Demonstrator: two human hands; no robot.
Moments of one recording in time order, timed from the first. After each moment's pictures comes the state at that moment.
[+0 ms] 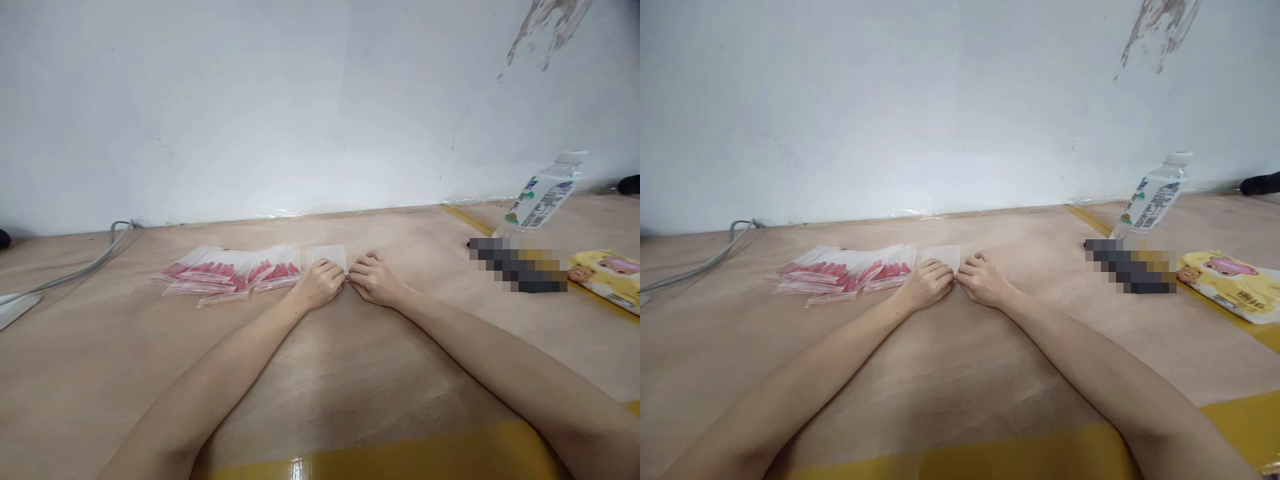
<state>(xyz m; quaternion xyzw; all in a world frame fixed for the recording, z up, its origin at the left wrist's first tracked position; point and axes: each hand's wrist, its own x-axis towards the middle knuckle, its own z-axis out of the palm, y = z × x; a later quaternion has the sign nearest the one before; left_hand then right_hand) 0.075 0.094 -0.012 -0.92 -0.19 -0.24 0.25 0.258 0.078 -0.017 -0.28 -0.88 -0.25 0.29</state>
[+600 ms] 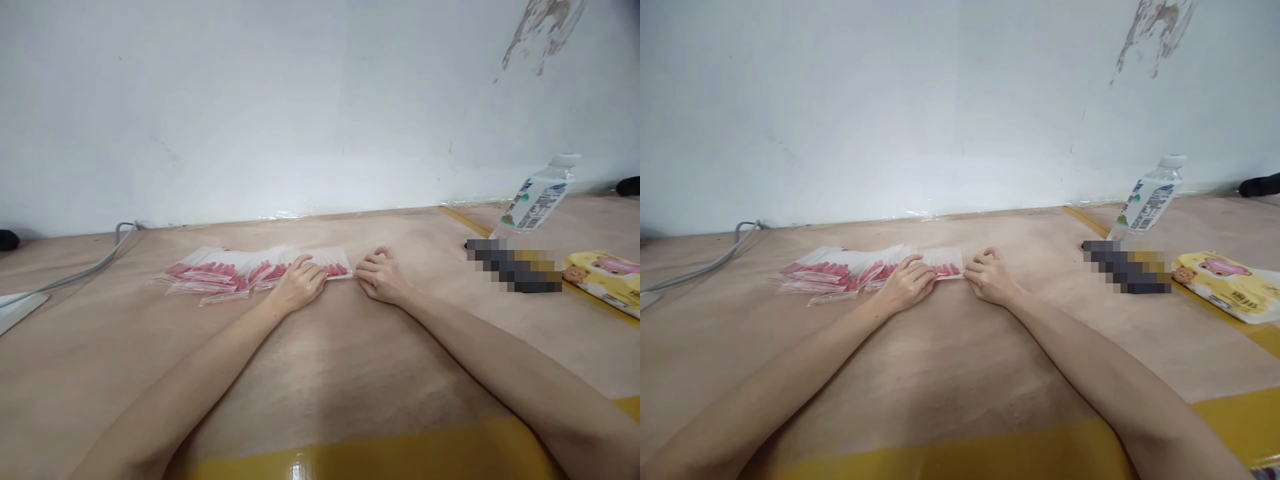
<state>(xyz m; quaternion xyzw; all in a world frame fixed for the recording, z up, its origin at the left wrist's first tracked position) 0.040 0.084 -0.003 -0.89 -0.21 -0.26 0.31 0.274 0.075 -0.013 -0.30 -0.86 -0.28 0.30</state>
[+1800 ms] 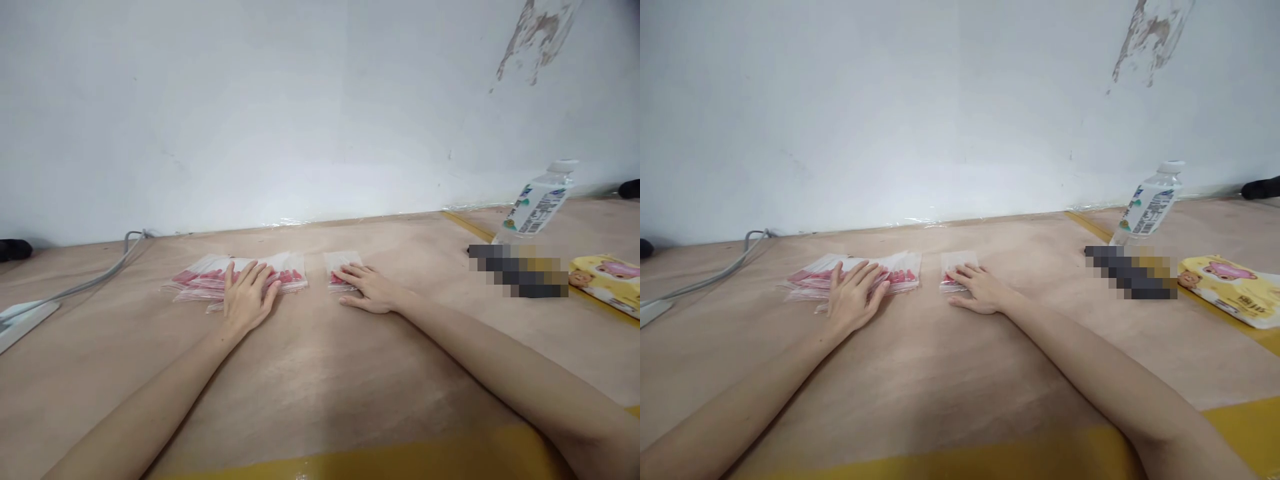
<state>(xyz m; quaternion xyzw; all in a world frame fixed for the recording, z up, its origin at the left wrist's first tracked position) -0.044 0.056 0.001 -0.78 -0.45 -0.31 0.28 0.256 0.076 -0.020 -0.40 -0.90 0.00 0.16</state>
